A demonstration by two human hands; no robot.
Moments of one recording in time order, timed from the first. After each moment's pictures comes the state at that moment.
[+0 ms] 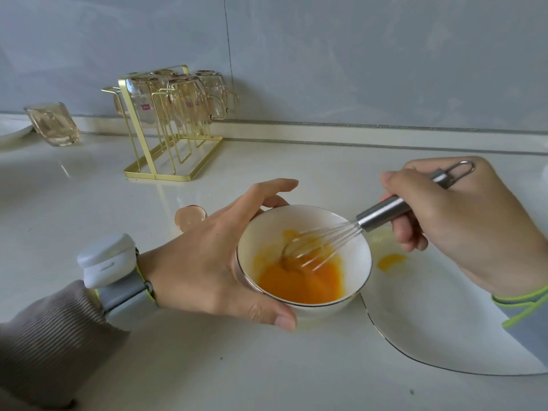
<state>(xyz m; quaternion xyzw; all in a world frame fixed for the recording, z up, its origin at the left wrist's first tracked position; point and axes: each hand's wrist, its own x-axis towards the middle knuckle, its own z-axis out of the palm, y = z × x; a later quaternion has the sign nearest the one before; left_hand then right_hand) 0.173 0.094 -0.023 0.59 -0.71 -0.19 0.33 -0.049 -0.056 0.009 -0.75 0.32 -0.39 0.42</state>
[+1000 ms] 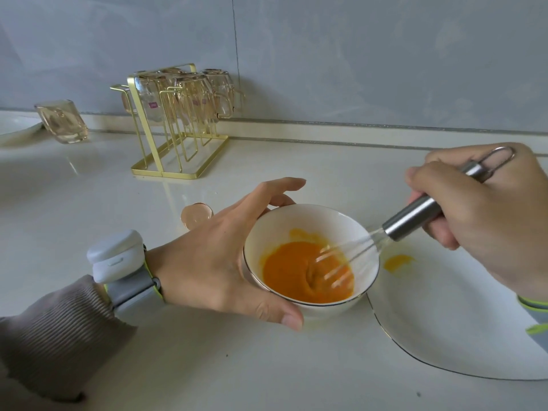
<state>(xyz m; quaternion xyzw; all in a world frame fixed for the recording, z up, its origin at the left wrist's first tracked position) 0.173 0.093 -0.024 0.59 -0.71 -0.19 0.33 -0.054 -0.056 0.012 -0.78 0.29 -0.45 0.34</state>
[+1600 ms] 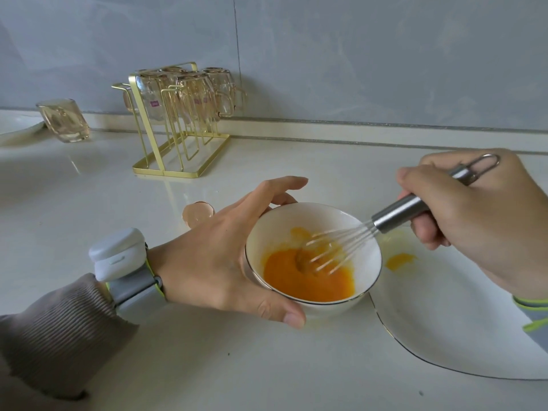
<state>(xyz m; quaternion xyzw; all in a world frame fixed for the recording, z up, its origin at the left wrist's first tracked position) 0.173 0.093 -0.023 0.59 -0.71 -0.19 0.32 -0.051 -0.060 0.007 -0.77 0.30 -0.42 0.37</state>
